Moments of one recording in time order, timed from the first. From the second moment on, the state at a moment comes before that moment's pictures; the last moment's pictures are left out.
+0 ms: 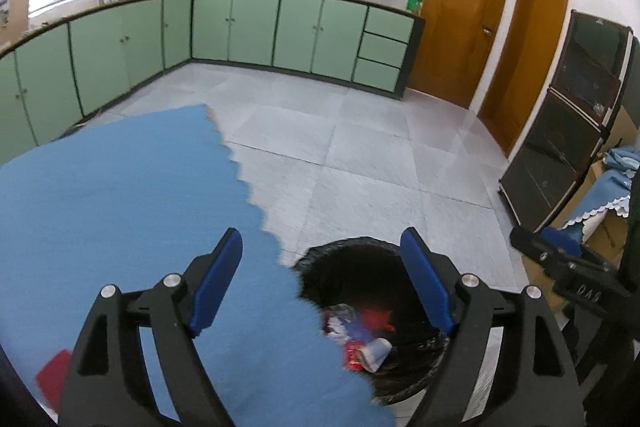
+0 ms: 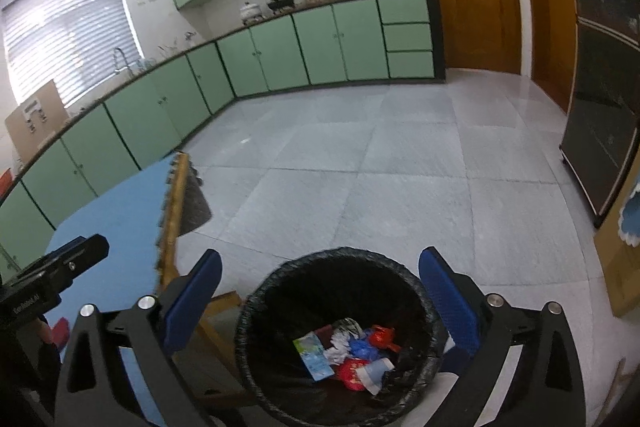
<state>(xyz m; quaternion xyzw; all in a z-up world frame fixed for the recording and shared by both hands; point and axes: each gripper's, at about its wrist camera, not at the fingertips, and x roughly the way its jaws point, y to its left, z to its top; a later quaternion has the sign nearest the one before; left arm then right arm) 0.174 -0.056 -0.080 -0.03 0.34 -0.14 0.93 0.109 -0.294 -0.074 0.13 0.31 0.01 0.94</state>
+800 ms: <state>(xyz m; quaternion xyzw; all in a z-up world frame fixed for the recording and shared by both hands) 0.047 0.140 -0.066 -0.05 0.30 0.03 0.95 0.060 -0.086 -0.063 0.06 0.29 0.23 0.93</state>
